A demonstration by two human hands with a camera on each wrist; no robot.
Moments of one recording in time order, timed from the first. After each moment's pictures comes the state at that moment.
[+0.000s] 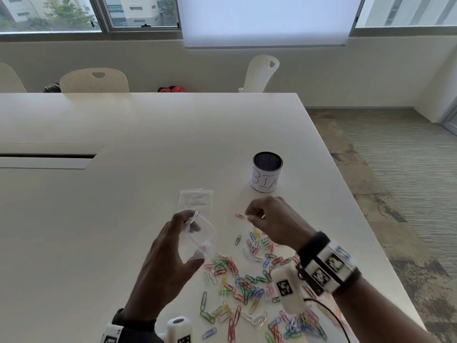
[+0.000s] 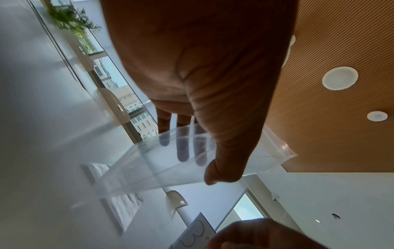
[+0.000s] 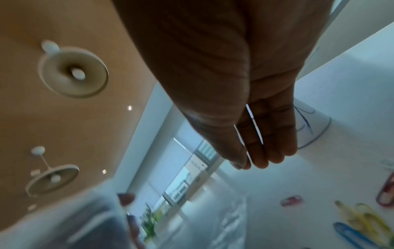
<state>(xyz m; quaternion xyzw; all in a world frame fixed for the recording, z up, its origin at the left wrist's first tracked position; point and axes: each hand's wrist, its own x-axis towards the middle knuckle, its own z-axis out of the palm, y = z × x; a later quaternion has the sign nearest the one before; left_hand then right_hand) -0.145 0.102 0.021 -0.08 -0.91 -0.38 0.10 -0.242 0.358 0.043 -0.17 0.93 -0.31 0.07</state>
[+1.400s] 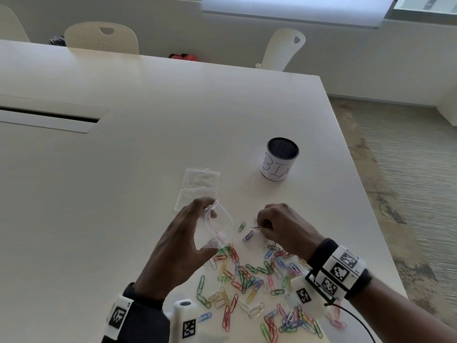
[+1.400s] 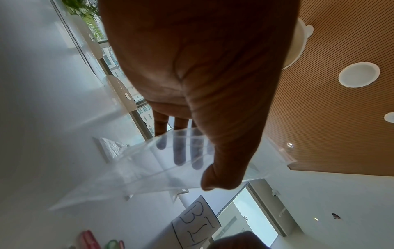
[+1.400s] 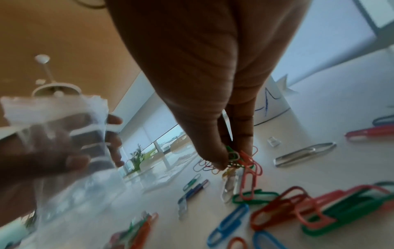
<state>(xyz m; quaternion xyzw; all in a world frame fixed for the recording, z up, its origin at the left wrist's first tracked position) -0.155 0.114 0.003 -0.10 -0.91 -0.40 0.05 -0.247 0.375 -0.008 -0.26 0.94 -0.19 0.10</state>
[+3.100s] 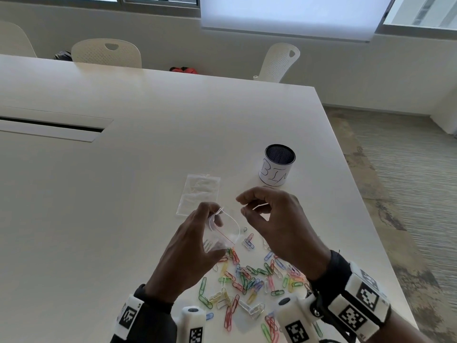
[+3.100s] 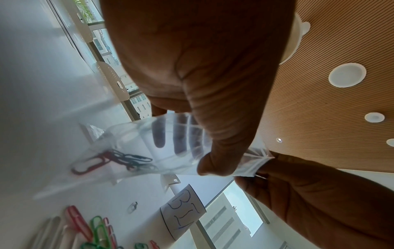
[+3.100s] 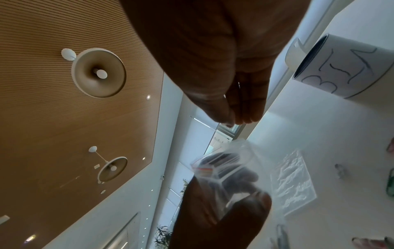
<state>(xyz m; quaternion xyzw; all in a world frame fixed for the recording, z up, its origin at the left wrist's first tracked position) -0.149 0.127 0.011 -0.11 -0.91 -0.41 0.06 -0.191 0.332 0.083 -0.18 0.88 -0.44 -0.02</state>
